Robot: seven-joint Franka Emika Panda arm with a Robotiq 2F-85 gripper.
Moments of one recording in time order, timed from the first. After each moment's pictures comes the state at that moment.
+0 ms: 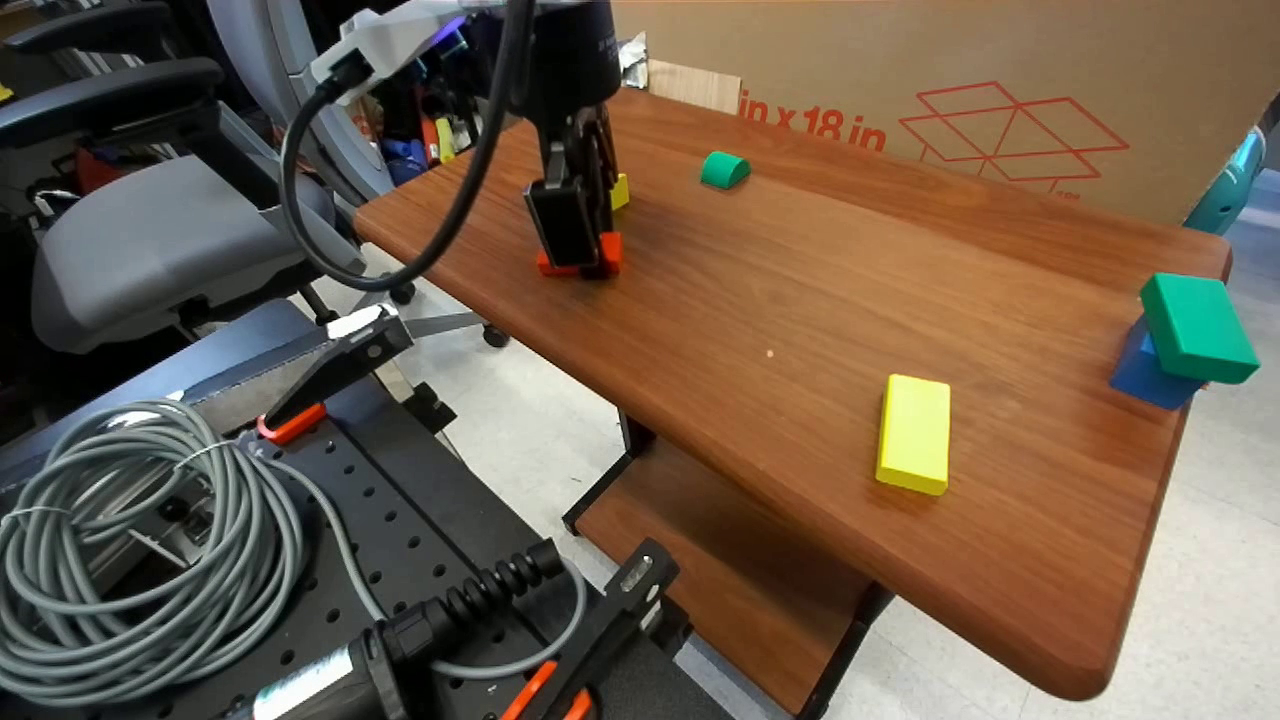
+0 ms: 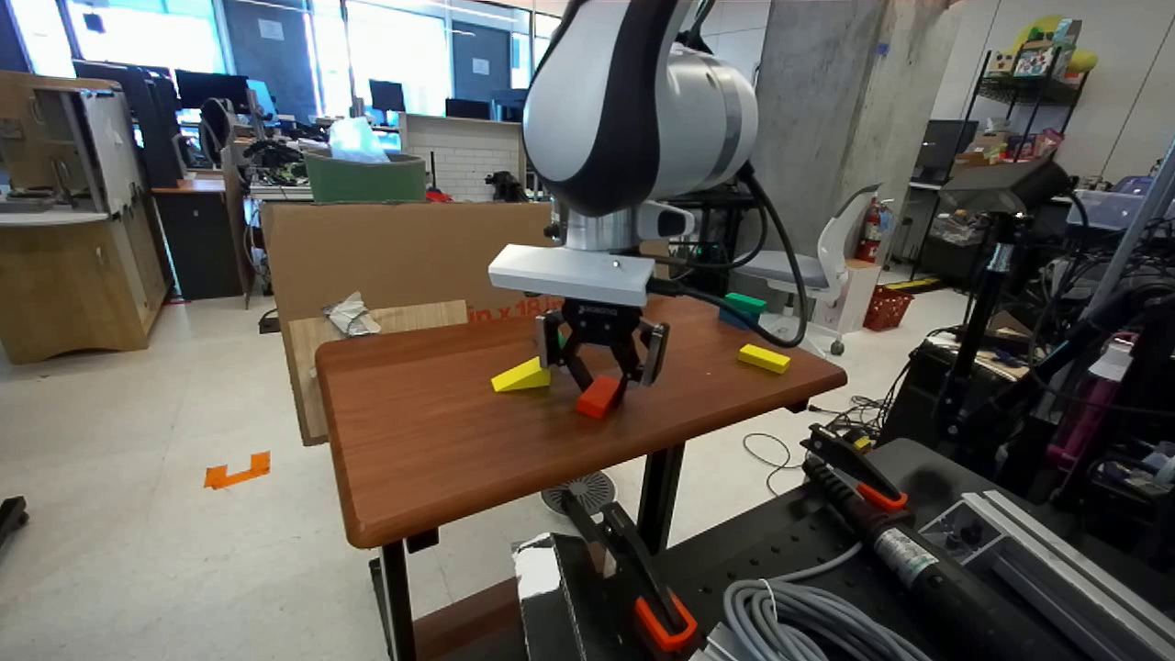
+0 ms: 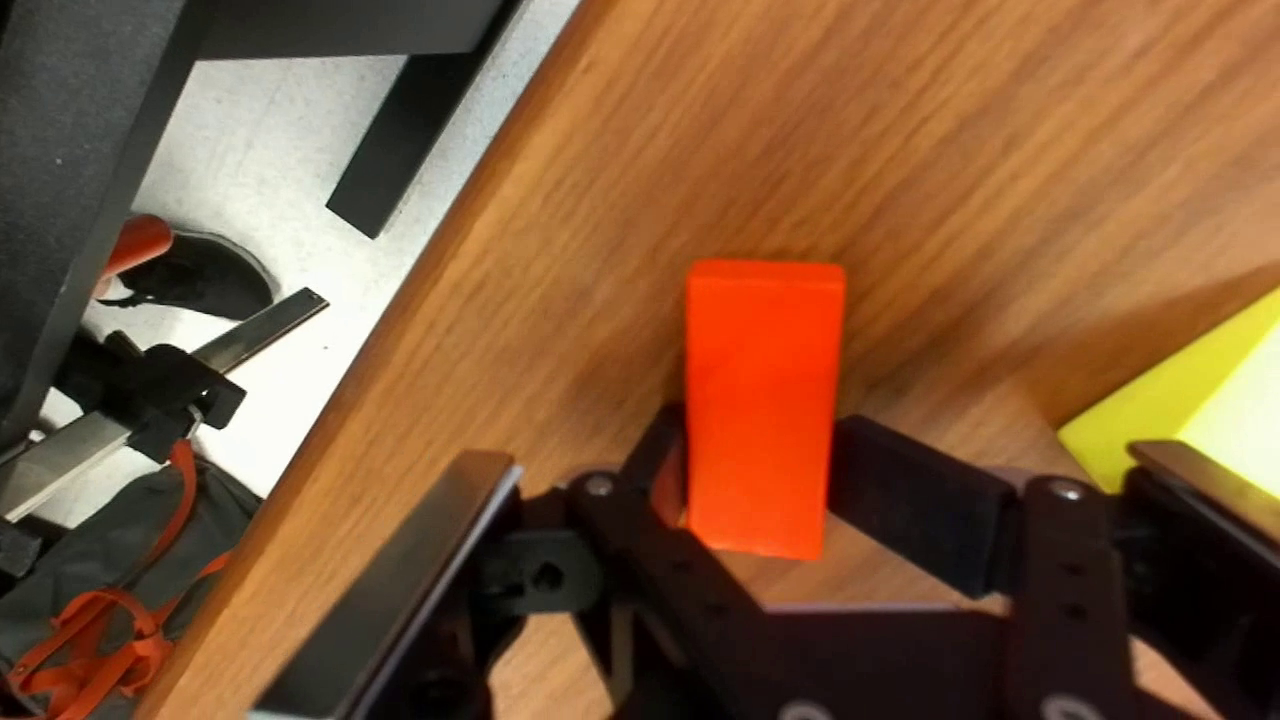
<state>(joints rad) 0.25 0.41 -0.10 -2.31 -0.15 2.69 1.18</state>
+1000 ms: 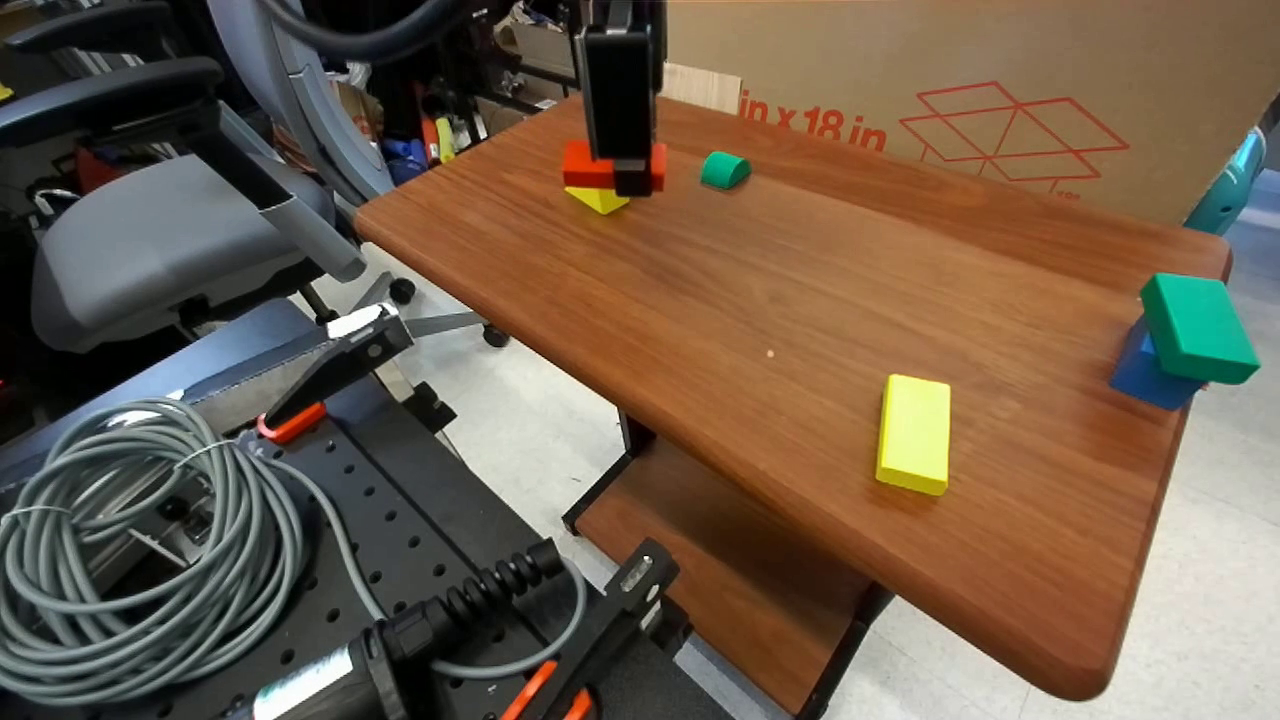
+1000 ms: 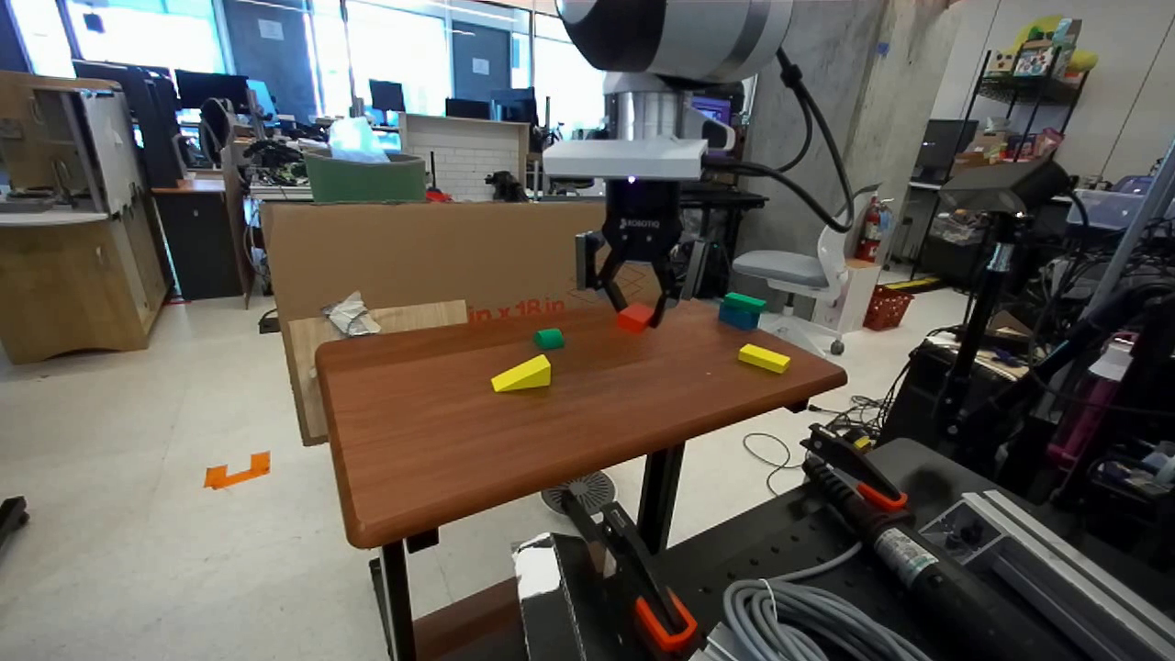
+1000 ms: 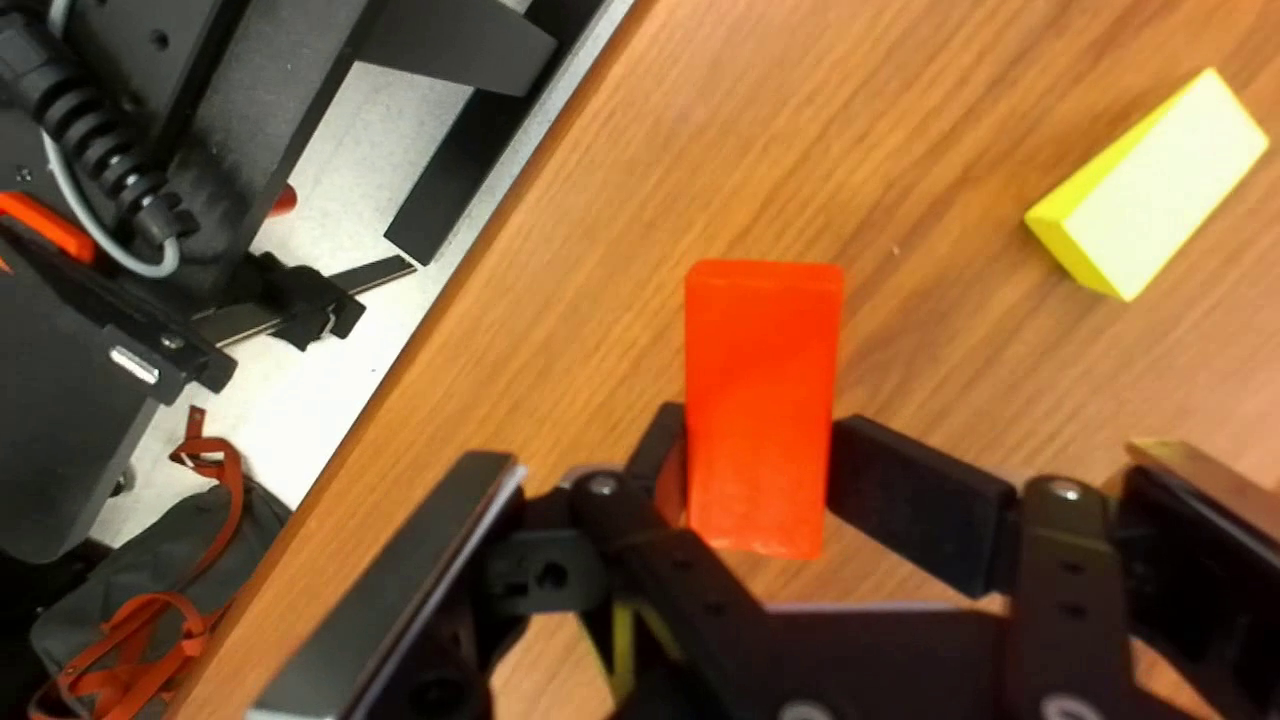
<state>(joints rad) 0.12 0.27 -0.07 -2.24 -0.02 2.40 0.95</state>
